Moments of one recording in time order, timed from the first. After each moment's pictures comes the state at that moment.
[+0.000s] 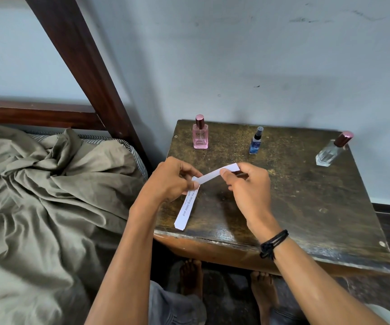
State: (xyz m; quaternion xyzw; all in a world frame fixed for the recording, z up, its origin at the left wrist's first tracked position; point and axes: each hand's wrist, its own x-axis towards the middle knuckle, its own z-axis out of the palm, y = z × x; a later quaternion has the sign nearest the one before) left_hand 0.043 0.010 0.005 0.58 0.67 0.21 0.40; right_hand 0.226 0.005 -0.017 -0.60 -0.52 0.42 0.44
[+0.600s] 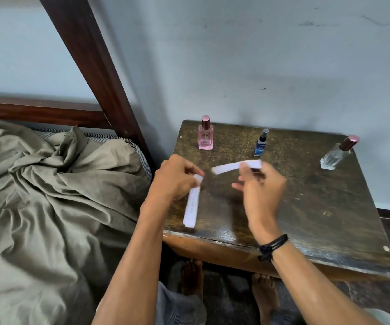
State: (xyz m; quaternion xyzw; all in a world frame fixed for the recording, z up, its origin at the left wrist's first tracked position) left_hand 0.045 0.008 0.008 0.54 0.72 0.23 0.37; right_hand 0.228 -0.005 -0.008 -0.59 -0.43 0.40 0.55
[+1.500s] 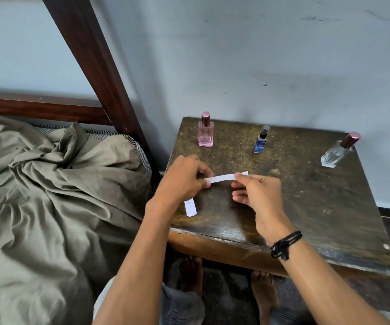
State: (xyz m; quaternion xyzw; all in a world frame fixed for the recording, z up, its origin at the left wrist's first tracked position) left_hand 0.060 0.014 -0.013 0.69 0.67 0.14 0.23; right_hand 0.238 0.000 -0.018 -0.63 -0.32 0.56 0.43
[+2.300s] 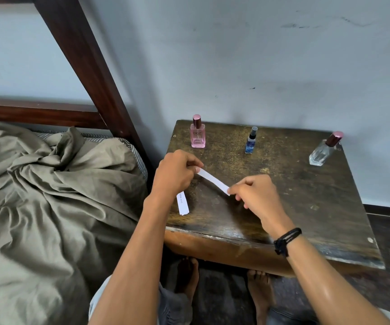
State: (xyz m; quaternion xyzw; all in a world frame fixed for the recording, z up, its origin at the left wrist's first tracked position) left_hand 0.068 0.018 -0.004 0.59 0.73 0.22 0.25; right_hand 0.266 -0.004 -0.007 -0.68 -0.51 0.47 0.25
